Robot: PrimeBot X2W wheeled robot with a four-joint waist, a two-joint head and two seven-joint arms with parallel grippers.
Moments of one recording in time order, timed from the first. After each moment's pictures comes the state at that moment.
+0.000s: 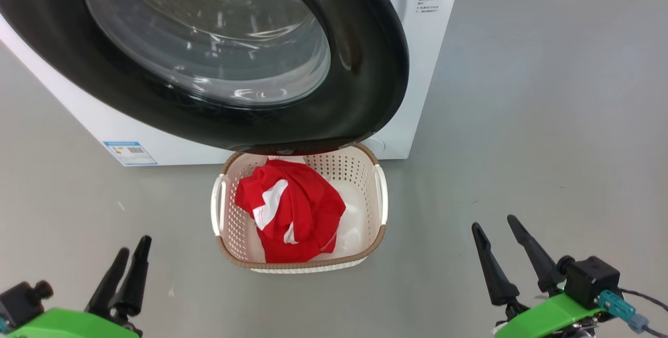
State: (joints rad) left arm -0.20 0.49 -0.37 0.33 -1.31 -0.12 -0.25; right arm -0.03 -0.09 0.13 0.23 0.40 0.13 -0.26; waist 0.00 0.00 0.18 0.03
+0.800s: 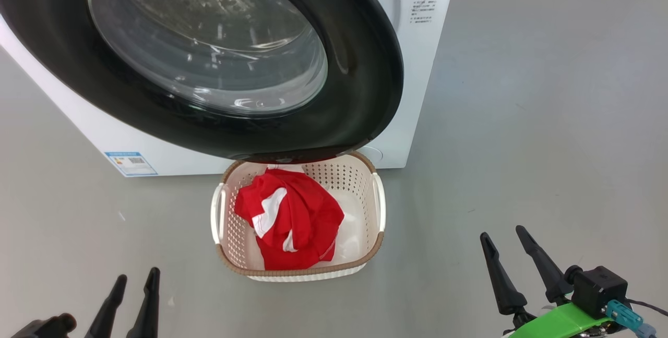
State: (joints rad) left arm -0.05 0.30 -0.13 0.36 -0.79 -0.13 -0.25; right arm 0.02 -0.10 0.11 0.22 0.40 0.13 -0.26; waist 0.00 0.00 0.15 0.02
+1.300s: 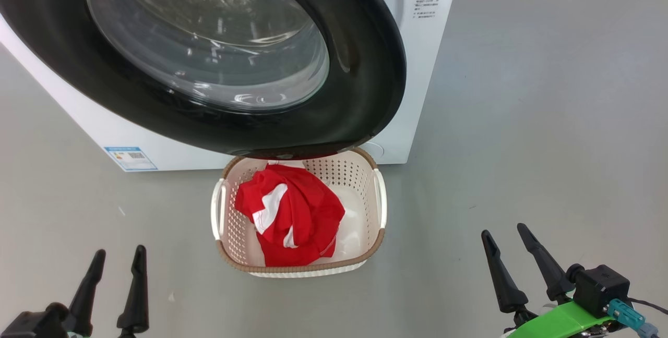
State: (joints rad) left arm -0.03 0.19 0.06 0.23 -0.45 -0.13 -0.25; right arm 0.02 -0.10 0.11 0.22 0.40 0.13 -0.26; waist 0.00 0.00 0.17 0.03
